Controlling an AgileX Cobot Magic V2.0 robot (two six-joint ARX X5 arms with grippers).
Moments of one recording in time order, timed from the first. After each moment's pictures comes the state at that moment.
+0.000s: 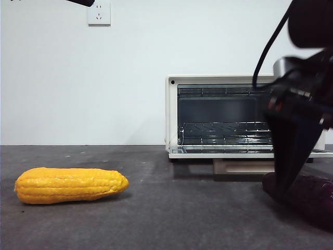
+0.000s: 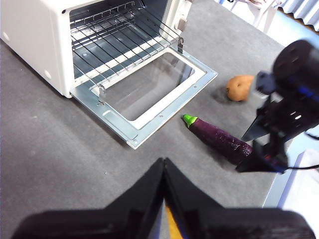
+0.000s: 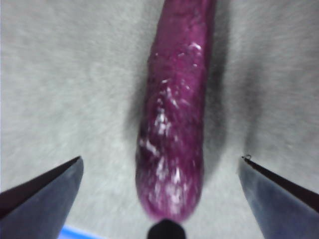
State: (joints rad) left arm -0.36 1.11 1.12 -0.64 0.53 0.09; right arm 0.49 1.30 0.69 -0.67 -0.15 0.29
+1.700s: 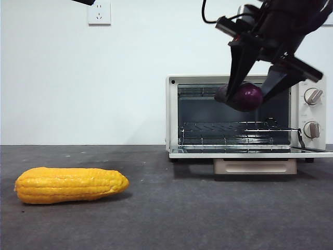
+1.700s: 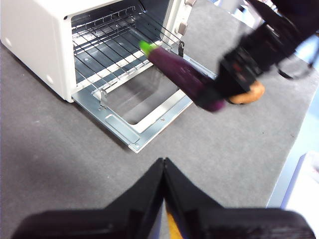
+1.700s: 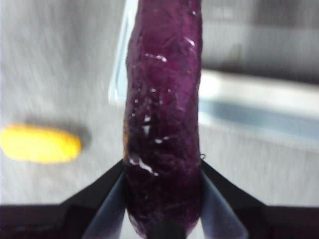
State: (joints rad) left arm -0.36 1.11 1.12 -0.63 0.53 0.10; right arm 0.37 1.54 1.23 -0.76 -0.30 0.29
